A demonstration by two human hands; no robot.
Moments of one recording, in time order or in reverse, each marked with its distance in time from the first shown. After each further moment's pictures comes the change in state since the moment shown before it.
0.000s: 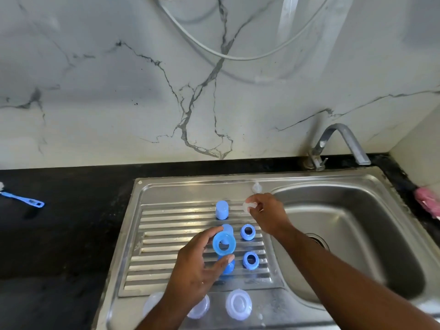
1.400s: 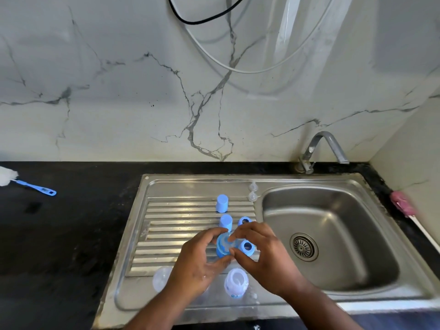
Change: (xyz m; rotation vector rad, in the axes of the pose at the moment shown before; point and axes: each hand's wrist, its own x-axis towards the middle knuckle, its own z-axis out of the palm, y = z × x) left_hand -0.048 0.016 -0.009 -0.026 -0.009 0.061; right_hand -0.181 -0.059 -0.022 0.031 -0.025 -0.498
